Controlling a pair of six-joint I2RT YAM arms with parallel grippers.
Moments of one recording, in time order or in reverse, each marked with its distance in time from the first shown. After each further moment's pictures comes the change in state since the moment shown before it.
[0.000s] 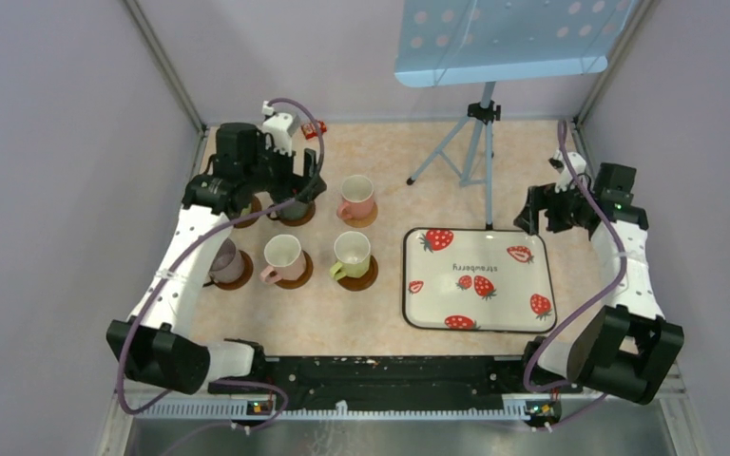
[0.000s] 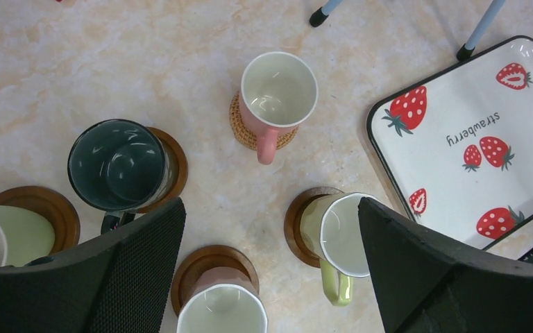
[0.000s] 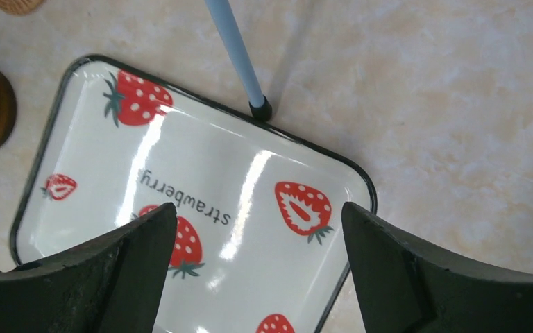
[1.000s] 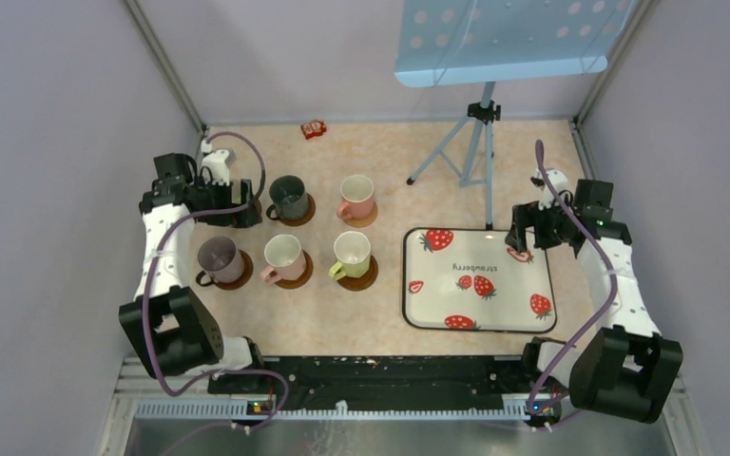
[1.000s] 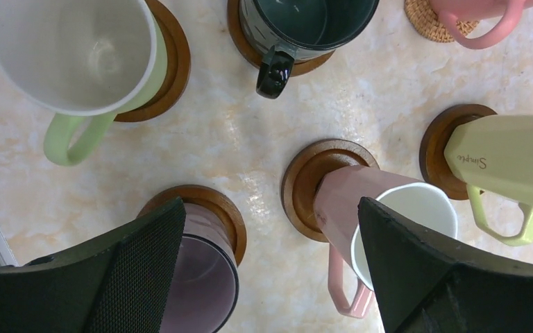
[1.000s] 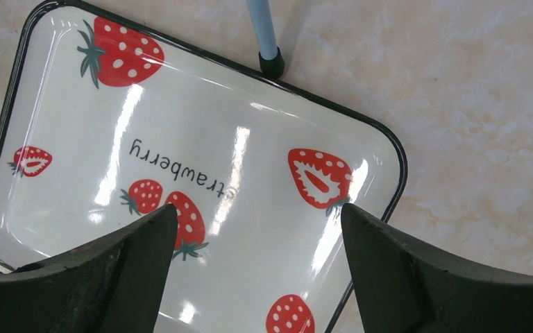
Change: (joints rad) left arm 0.568 0.109 -0.153 -0.157 0.197 0.323; right arm 0.108 -0.080 -0.135 0.005 0.179 -0.025
